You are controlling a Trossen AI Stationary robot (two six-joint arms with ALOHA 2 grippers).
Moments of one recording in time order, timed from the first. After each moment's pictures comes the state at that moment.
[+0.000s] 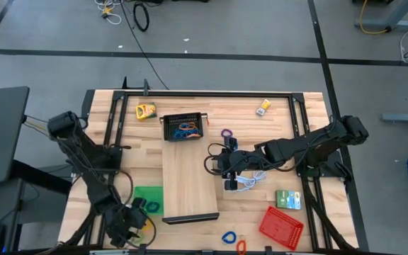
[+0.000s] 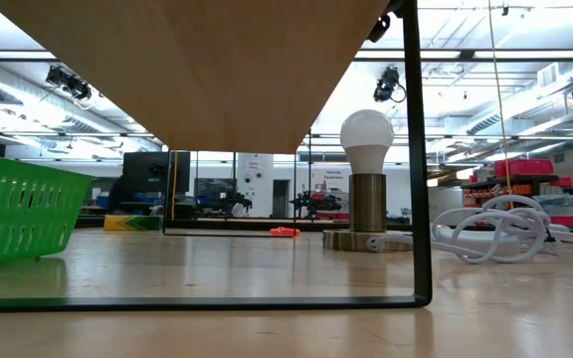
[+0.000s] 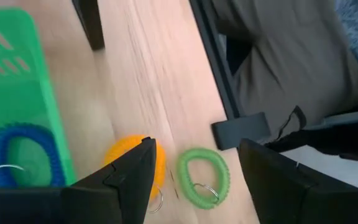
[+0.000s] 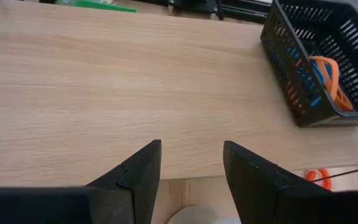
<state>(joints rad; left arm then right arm) -1.04 1.49 0.78 -0.24 -0.17 -0.76 0.28 1.54 1.23 -0.40 0.32 0.04</state>
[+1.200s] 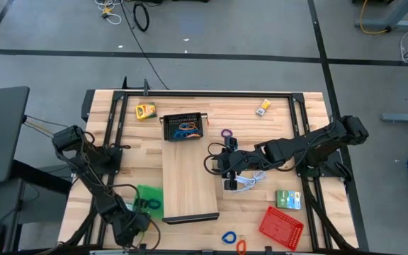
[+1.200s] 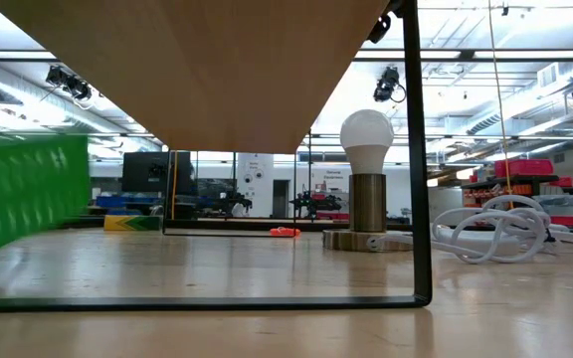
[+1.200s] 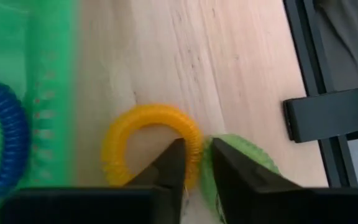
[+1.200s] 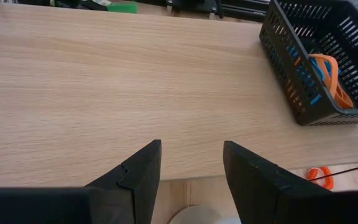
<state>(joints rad) -1.05 1.72 0.79 -0.24 -0.22 -0.80 0.28 1.54 1.23 -0.40 0.32 0.06</state>
